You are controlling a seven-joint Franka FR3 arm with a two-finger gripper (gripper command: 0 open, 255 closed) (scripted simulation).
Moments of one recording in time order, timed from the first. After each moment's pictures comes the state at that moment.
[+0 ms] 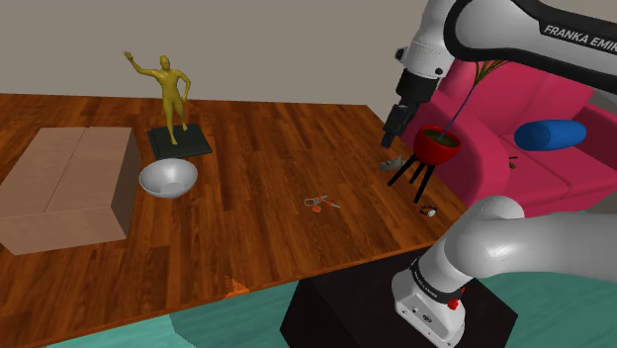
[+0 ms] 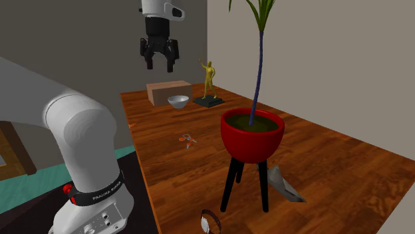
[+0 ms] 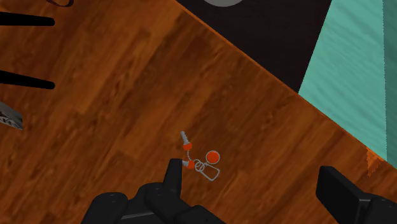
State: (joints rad) arm 0.02 -0.83 0.07 -2.42 0.09 1.53 -0.17
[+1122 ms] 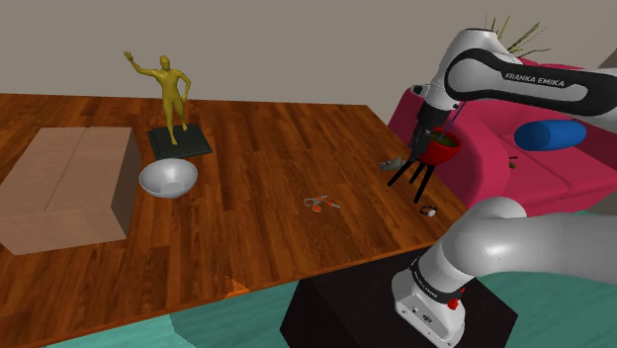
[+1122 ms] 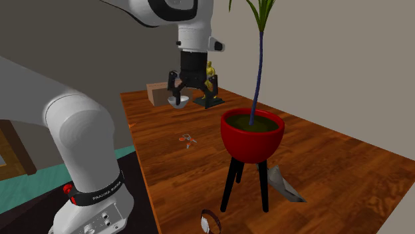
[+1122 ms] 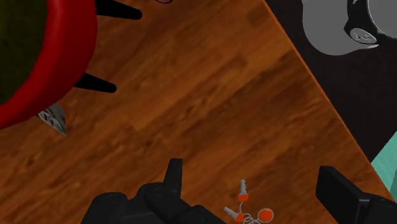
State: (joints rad) arm -0.03 -0.82 -0.32 -2.63 -0.21 1.75 -0.73
